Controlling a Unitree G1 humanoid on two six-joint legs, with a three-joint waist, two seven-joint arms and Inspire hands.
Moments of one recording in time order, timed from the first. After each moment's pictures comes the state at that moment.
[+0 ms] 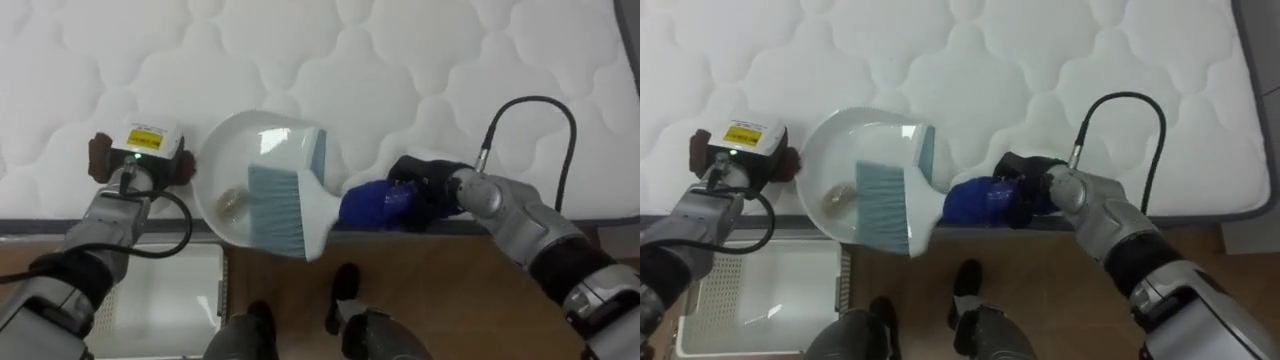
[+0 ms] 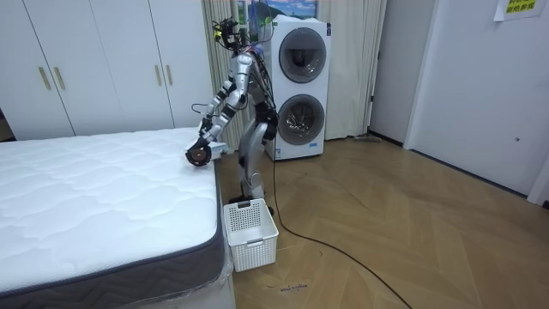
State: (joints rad) left arm -0.62 0.50 -0.55 1.02 1.02 0.10 0.26; right arm -0.62 -0.46 0.65 0.77 -0.40 0.05 0.29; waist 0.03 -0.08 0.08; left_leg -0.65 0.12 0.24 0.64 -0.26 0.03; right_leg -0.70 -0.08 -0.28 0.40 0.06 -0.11
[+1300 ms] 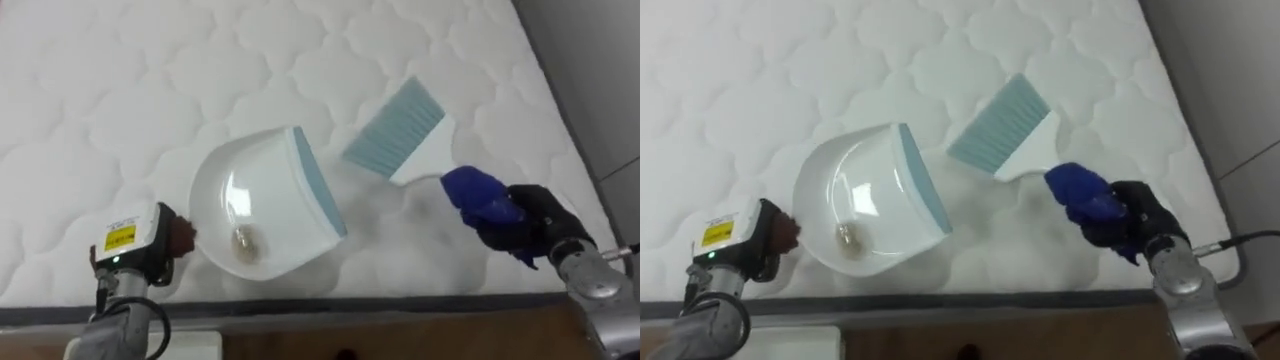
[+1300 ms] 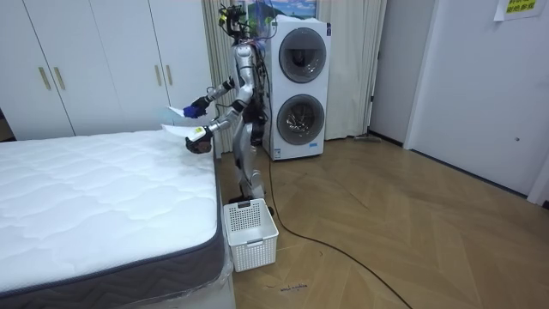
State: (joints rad) left arm -0.07 0.37 -0.18 0.71 0.83 0.00 0.45; right arm -0.16 -0.50 0.05 0.69 0.00 -0.04 -0.02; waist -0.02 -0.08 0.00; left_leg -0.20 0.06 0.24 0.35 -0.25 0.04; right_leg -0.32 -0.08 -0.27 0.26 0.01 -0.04
